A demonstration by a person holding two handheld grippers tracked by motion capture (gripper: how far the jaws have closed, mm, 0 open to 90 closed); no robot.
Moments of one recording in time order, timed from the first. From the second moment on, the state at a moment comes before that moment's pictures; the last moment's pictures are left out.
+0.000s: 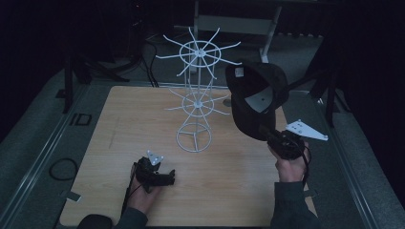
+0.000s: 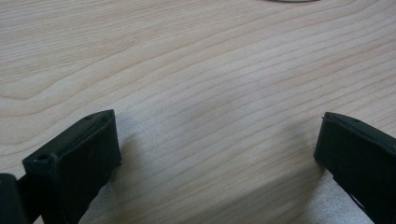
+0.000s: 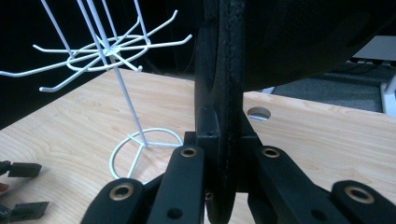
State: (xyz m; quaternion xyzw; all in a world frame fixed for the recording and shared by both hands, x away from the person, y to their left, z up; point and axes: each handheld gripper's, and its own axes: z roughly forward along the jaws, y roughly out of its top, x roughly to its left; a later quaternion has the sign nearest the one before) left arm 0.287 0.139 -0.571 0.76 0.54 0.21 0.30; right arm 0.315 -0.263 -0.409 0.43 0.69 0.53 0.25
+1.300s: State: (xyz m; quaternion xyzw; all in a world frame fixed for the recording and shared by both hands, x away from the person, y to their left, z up) left arm 0.287 0.139 -0.571 0.76 0.54 0.21 0.30; right arm 0.314 -0.265 -0.394 0.42 0.68 0.53 0.27
